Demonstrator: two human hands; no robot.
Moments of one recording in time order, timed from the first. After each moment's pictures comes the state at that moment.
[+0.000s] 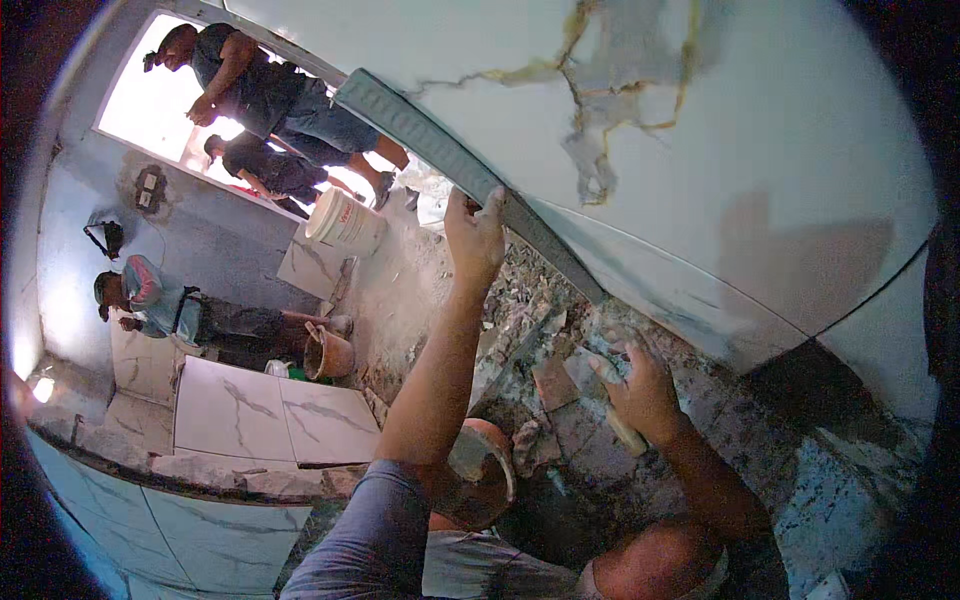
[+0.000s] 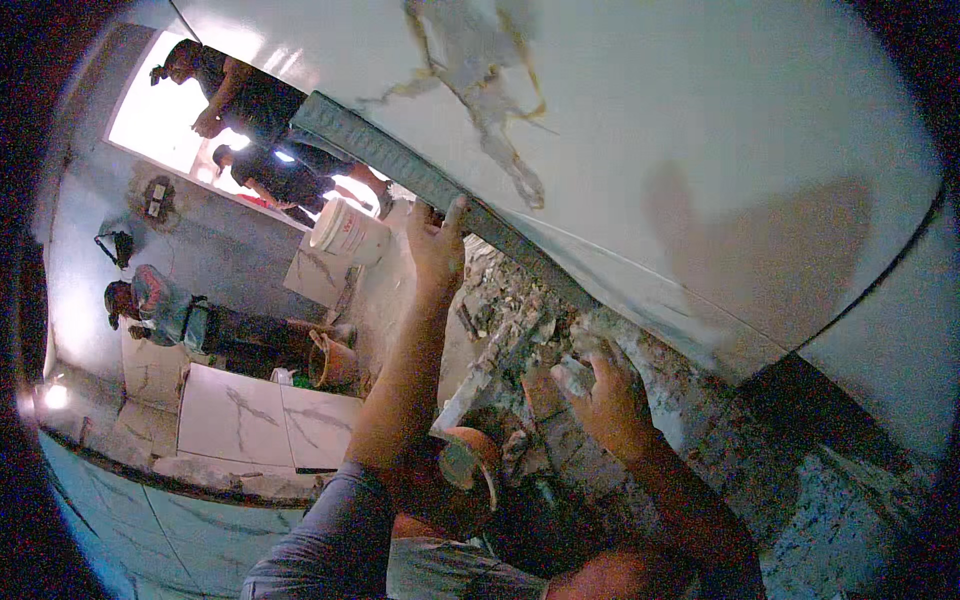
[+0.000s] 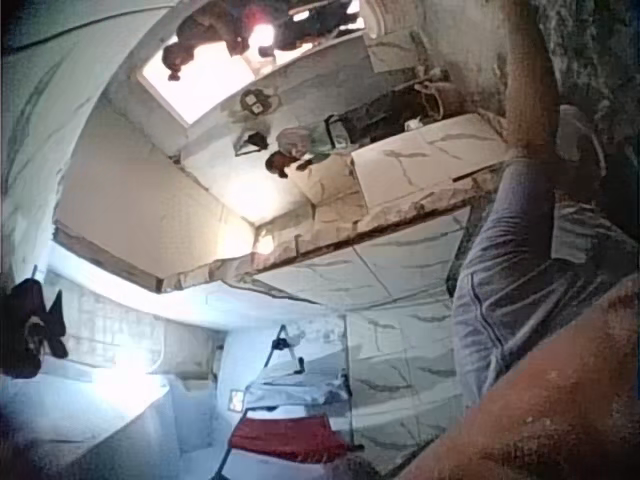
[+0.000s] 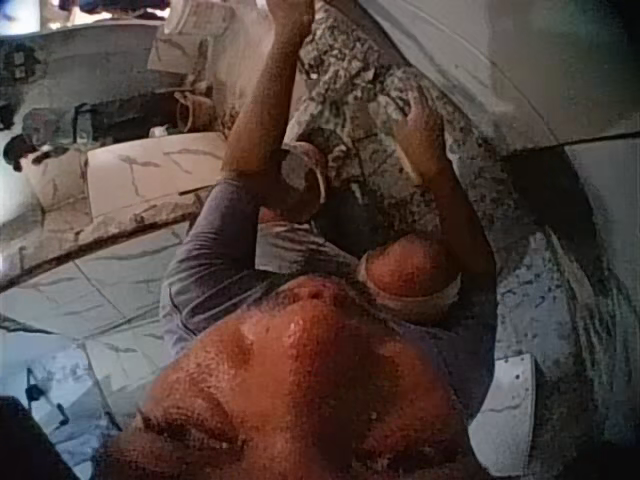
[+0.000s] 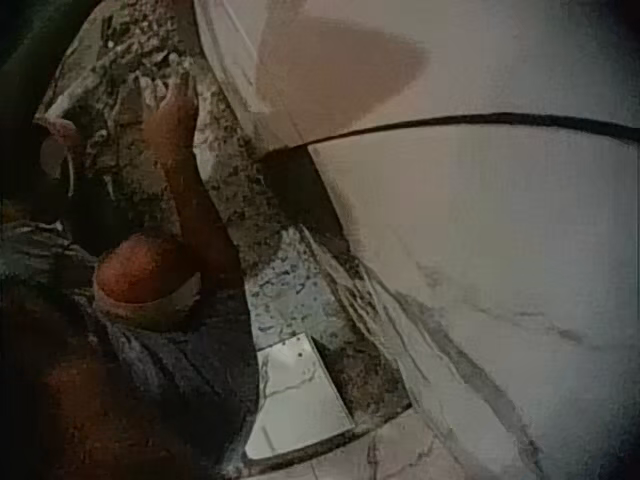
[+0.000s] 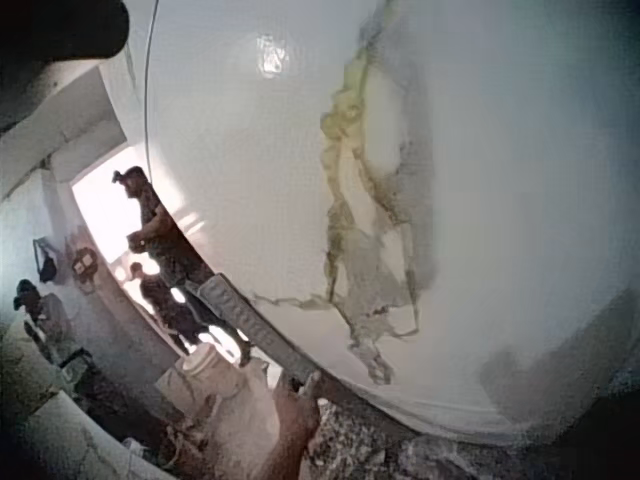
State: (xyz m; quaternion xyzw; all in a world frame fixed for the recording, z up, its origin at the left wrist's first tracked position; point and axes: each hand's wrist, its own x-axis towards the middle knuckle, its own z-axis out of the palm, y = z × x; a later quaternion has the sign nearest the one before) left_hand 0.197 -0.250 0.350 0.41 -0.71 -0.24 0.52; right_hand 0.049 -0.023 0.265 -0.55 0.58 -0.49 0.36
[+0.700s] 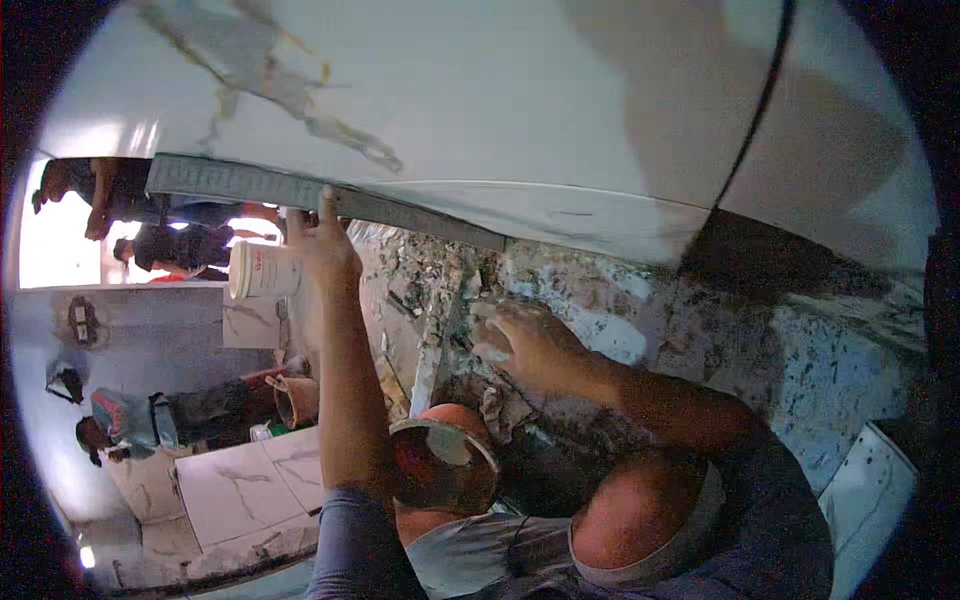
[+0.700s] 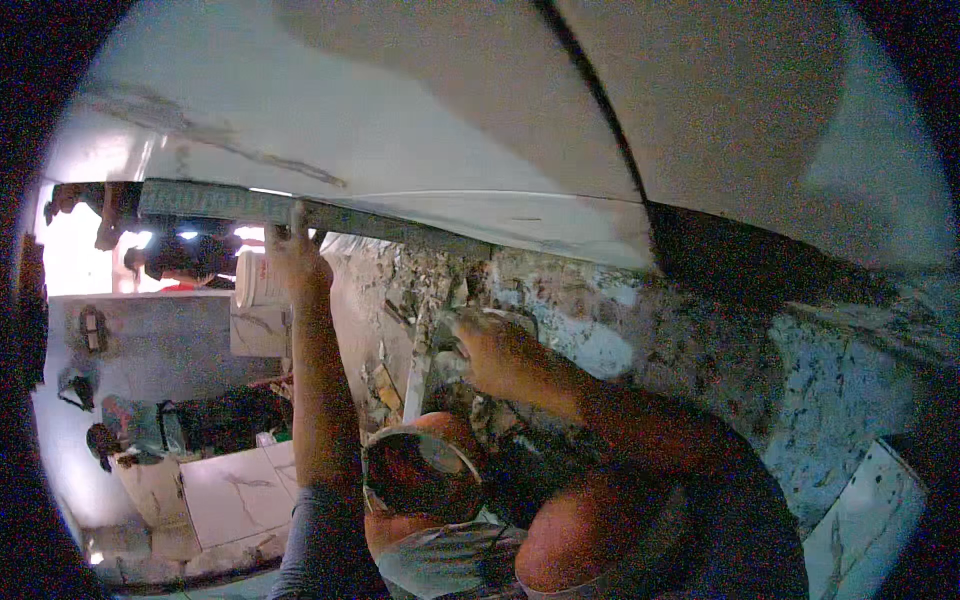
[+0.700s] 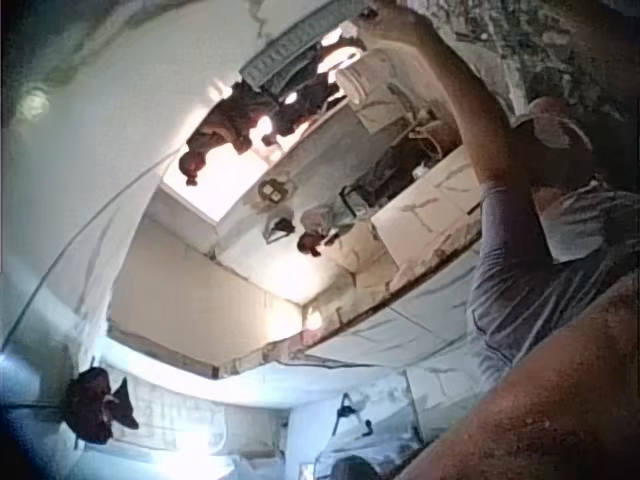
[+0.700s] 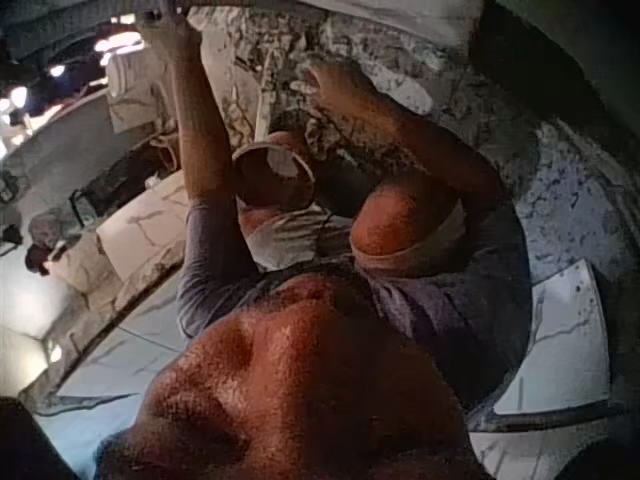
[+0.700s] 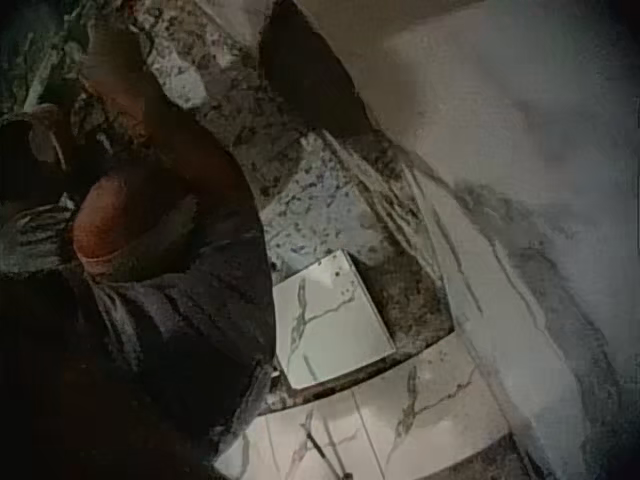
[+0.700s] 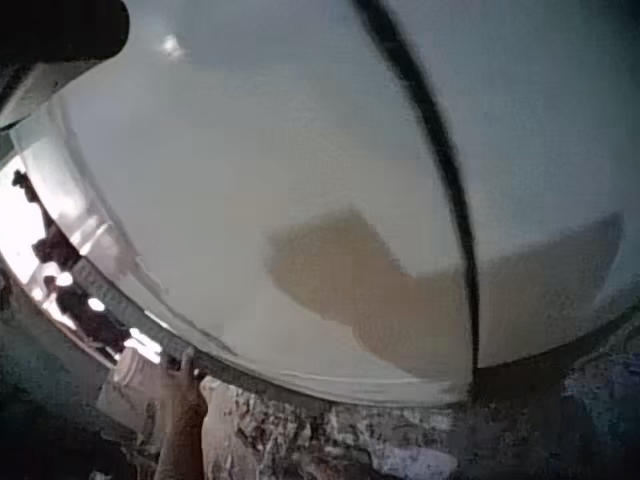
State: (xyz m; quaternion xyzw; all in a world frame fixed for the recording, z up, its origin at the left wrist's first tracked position) left_hand 0.182 -0.231 0.367 0.41 -0.67 -0.32 0.53; right_hand 0.078 -0.021 0.231 -0.60 0.54 -0.49 0.32
